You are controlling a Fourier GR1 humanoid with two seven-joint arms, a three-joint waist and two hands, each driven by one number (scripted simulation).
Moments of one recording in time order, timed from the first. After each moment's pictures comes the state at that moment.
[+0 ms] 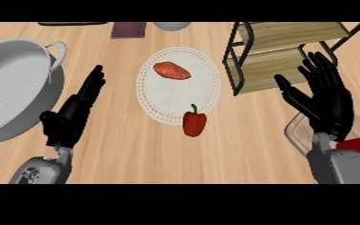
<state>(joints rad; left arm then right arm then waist) -0.14 0.36 -0.23 -1.55 0.14 0.17 0.08 -0.19 -0.26 0.01 -1.55 -0.29 -0.53 0.02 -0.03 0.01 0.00</state>
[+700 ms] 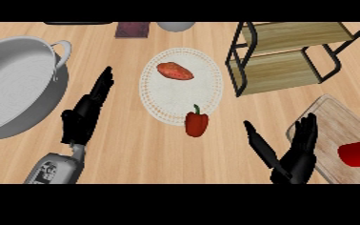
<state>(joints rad) -0.17 0.29 -0.24 -1.47 0.09 0.18 0.03 0.14 -0.02 0.24 -1.55 -0.24 -1.02 -0.38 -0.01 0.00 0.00</state>
